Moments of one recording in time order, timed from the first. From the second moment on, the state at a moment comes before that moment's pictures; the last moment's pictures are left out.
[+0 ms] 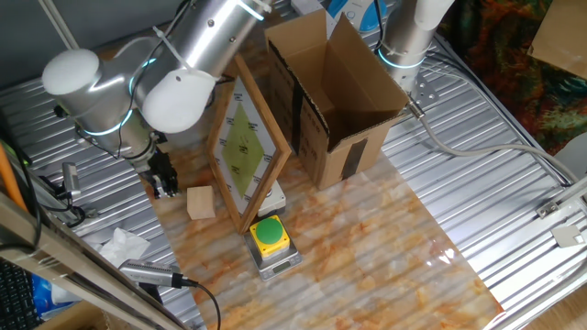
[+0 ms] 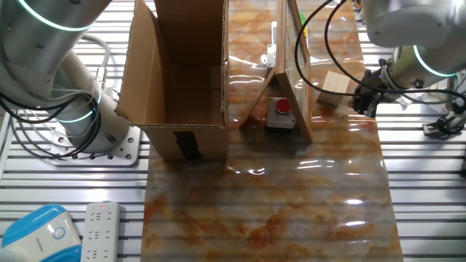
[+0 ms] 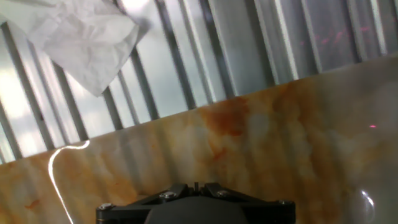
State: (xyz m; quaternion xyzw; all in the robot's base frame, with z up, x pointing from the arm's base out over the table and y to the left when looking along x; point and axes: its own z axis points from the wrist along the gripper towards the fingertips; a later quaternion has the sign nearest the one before) arm 0.670 0.051 0.033 -0.12 -0.99 -0.07 0.08
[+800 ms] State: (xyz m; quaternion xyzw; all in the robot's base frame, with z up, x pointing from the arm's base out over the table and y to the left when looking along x) arm 0.671 0.077 0.040 -0.12 -0.99 -0.09 0.07
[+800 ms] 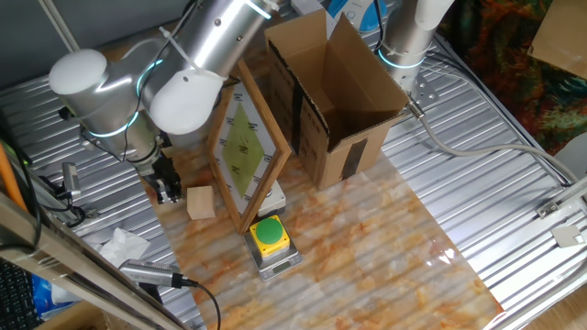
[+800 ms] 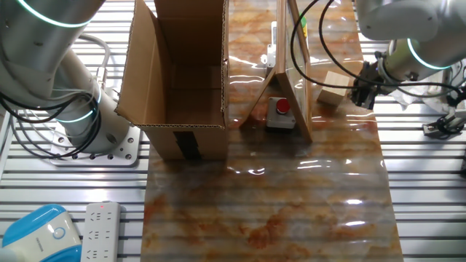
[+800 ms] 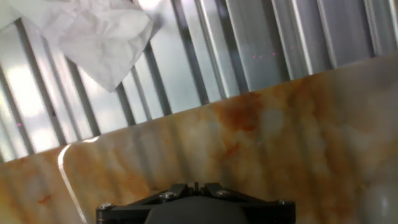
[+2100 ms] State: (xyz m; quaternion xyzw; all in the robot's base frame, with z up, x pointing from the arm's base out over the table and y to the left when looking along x) arm 0.689 0.065 0.051 -0.08 -0.99 -0.04 0.08
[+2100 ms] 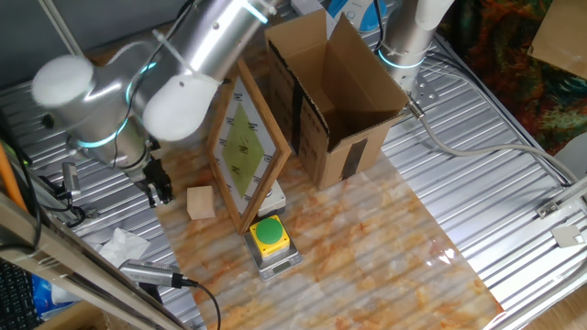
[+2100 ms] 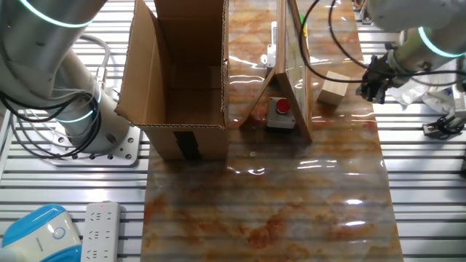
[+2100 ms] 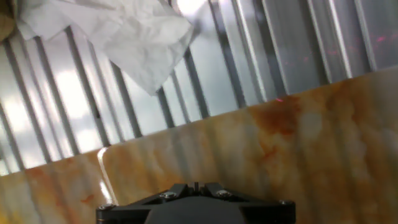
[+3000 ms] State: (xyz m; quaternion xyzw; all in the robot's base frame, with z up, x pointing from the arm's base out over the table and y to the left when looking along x) arm 0.681 0.000 0.056 -0.04 -0.99 0.02 0.10
